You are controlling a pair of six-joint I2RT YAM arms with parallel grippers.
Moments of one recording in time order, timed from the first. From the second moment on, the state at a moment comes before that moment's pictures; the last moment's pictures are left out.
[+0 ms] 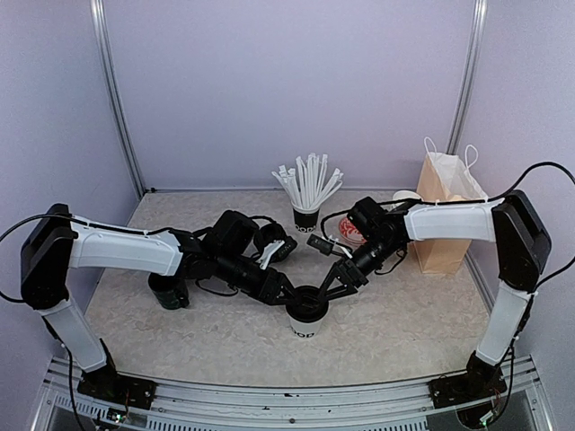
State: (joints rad) left arm -0.89 1.70 1.04 -0.11 0.54 -0.40; right arm 0.65 1.81 1.22 -0.65 -0.98 -0.31
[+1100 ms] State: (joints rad) left arm -0.90 1.58 1.08 -0.21 0.37 -0.41; right arm 0.64 1.77 1.28 -0.76 -0.89 -0.38
